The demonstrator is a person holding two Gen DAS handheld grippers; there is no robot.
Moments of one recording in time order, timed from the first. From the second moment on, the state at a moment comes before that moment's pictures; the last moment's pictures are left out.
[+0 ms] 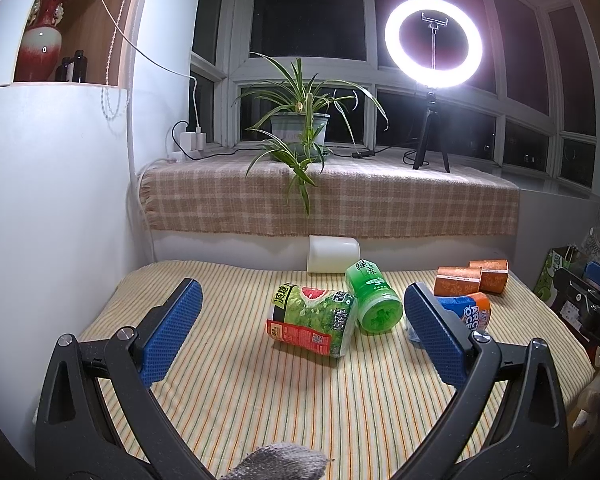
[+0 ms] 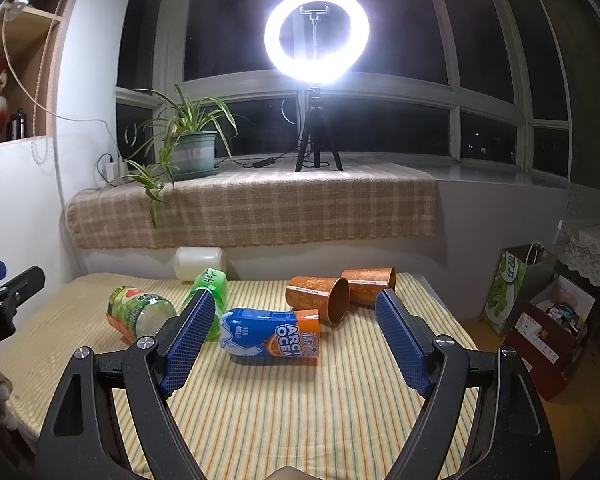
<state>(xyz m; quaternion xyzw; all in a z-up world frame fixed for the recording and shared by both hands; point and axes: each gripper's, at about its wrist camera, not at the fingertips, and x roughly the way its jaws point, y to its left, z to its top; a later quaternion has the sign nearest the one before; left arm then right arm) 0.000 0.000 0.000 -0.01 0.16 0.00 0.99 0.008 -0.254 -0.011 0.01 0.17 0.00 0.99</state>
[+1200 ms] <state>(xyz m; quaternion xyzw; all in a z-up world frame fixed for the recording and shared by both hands) 0.000 0.000 0.000 -0.02 0.17 0.00 0.99 0.011 -0.252 -0.014 0.01 0.18 0.01 0.98</state>
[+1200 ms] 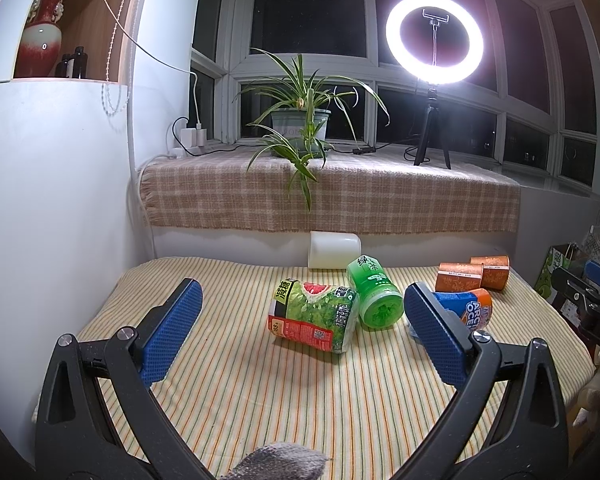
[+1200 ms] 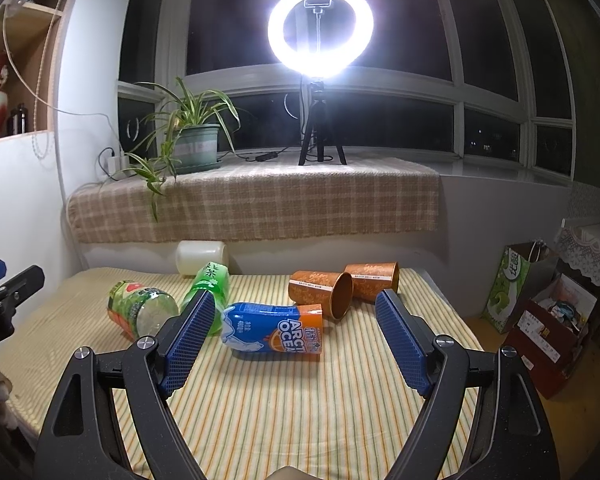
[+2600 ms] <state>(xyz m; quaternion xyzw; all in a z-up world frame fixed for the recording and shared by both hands) 0.034 0.003 -0.060 -0.01 0.29 -0.02 0.96 0.224 -0.260 -0.045 -0.19 0.42 0.20 0.86</state>
